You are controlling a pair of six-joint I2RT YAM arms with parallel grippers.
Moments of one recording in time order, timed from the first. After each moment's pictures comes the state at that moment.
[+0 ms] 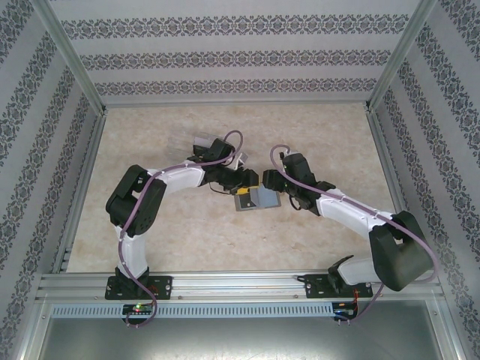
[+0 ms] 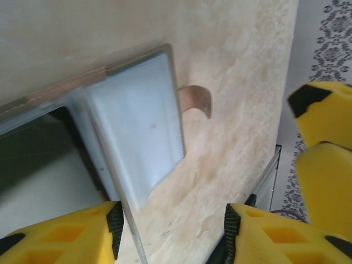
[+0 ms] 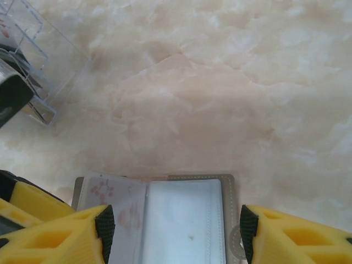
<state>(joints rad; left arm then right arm) -0.56 1.94 1.24 -0.18 0.72 -0.79 0.49 1.36 0.72 -0.08 0.04 0.49</state>
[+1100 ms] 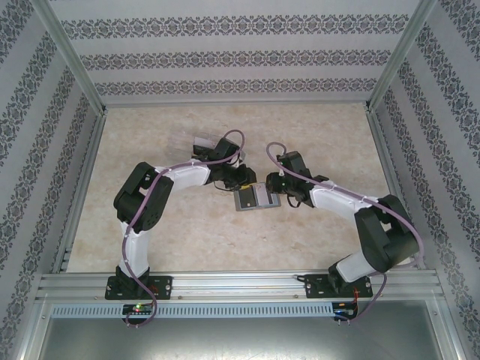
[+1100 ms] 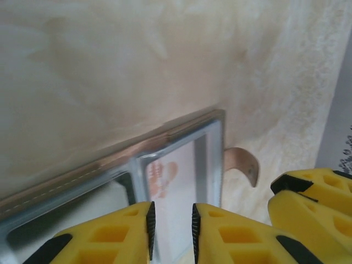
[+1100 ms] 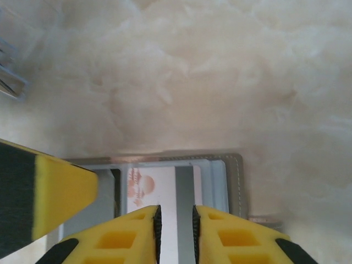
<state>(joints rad) -0.57 2.01 1.29 -0.20 0.51 -0.88 0.46 1.53 0.79 -0.14 -0.07 0.50</state>
